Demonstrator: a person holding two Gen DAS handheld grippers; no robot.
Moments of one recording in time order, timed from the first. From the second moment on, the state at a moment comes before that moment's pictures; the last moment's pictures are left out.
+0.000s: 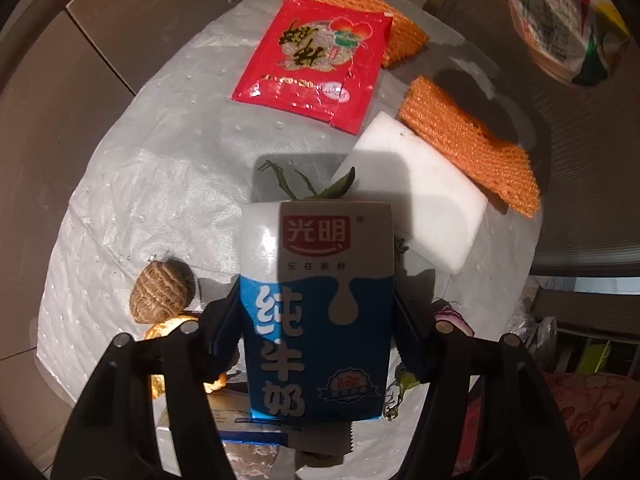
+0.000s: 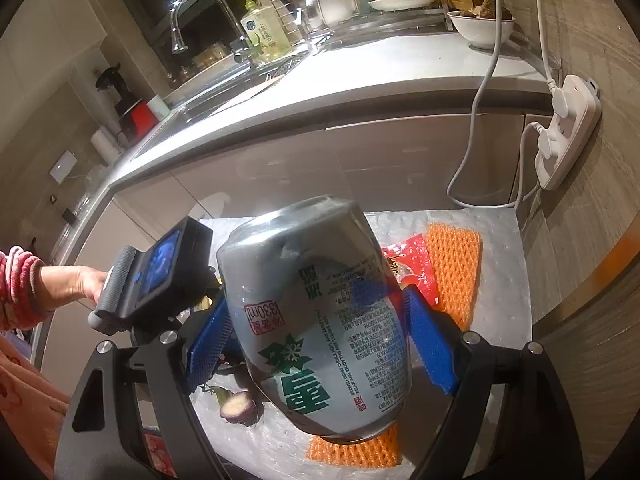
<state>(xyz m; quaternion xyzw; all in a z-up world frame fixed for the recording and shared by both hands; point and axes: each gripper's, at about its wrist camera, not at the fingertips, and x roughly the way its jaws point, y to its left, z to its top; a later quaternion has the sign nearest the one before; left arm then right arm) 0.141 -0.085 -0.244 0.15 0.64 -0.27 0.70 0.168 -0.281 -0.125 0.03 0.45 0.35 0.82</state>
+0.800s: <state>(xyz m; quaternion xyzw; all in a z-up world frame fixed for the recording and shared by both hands) -0.029 0.173 -0.052 -0.02 0.50 -0.06 0.87 0.061 -0.109 -0.032 0.09 0.39 0.46 0.80</state>
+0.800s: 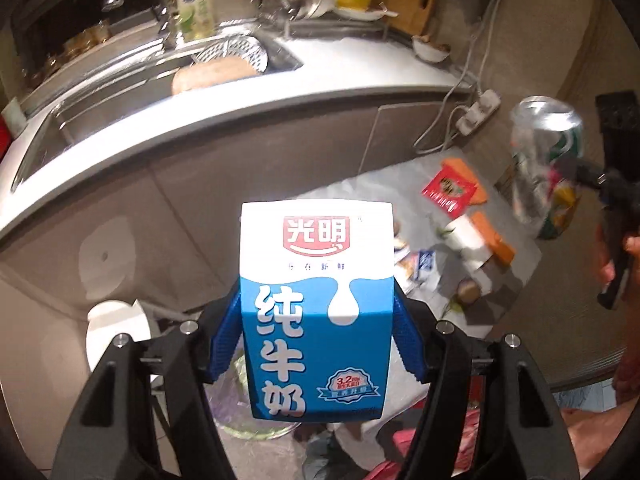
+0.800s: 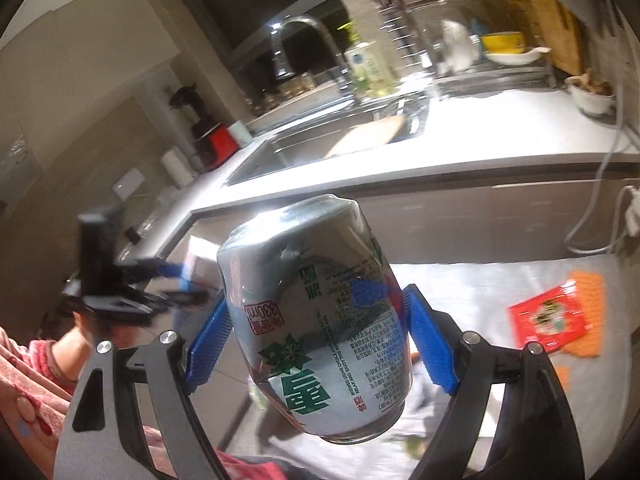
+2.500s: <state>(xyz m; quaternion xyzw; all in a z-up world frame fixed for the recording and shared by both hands) -0.159 0.278 -0.068 -0.04 0.49 0.10 0.86 -0.038 0.223 -0.333 -0.16 0.63 0.39 0.65</state>
